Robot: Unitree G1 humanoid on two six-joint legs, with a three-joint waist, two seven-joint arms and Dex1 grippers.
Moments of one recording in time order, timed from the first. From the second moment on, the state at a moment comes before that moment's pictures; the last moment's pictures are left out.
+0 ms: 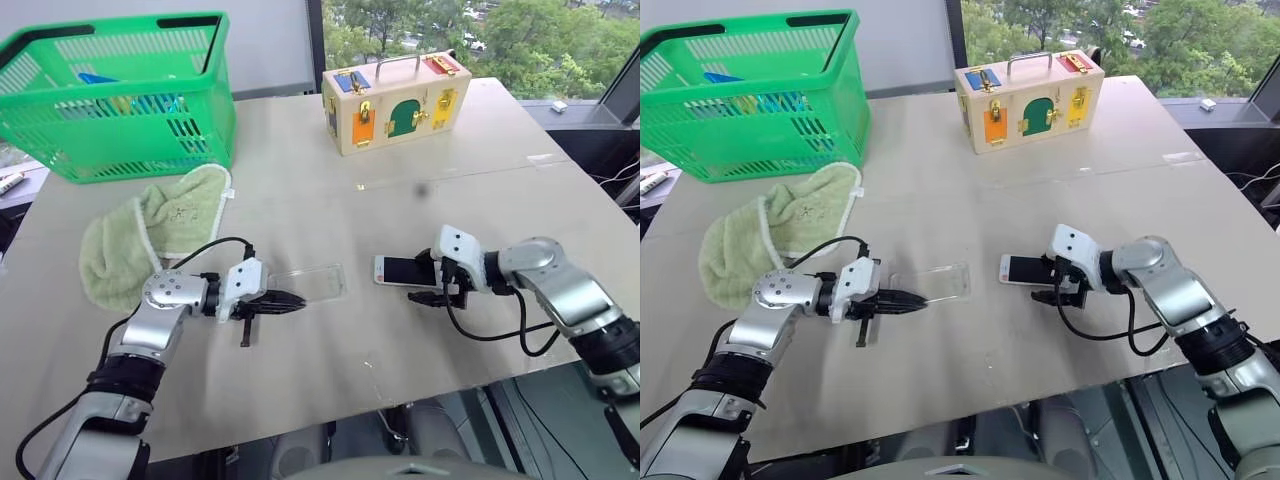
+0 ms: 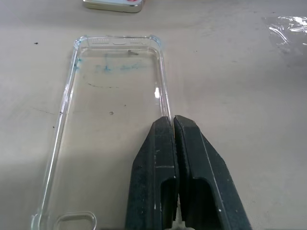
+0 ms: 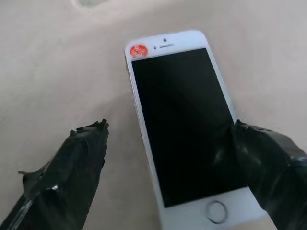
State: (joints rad) left arm -0.30 0.73 -0.13 0.33 -0.27 -0.16 -1.39; right arm -0.53 -0.72 0.38 -0.02 0.15 0.49 1.06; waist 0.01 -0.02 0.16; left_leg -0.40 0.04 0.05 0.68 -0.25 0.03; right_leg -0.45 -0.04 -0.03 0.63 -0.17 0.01
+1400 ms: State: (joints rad) left arm -0.45 0.60 -0.32 -0.15 -0.31 0.54 -1.13; right arm -0.22 -0.81 -0.03 -0.50 0.37 0.73 0.99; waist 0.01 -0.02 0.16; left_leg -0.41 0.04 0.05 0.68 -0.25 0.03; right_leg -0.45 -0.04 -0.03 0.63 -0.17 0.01
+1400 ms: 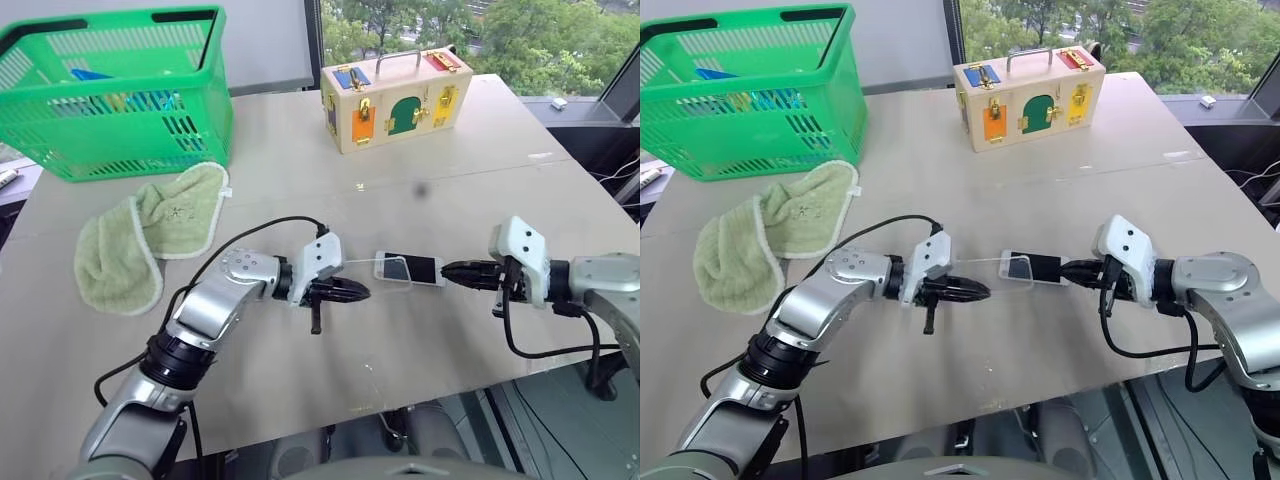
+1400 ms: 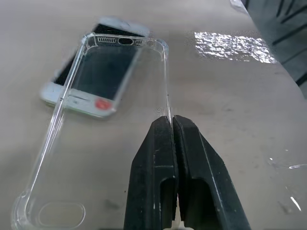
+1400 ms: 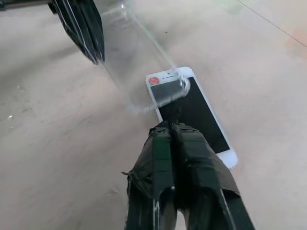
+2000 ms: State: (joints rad) left arm -0.23 0.75 -0.17 -0.24 -0.34 0.45 -1.16; right arm -0.66 -0.78 0.41 -0.05 0.09 0.64 1.10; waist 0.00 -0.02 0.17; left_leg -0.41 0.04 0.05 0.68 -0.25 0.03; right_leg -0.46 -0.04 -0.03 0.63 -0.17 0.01
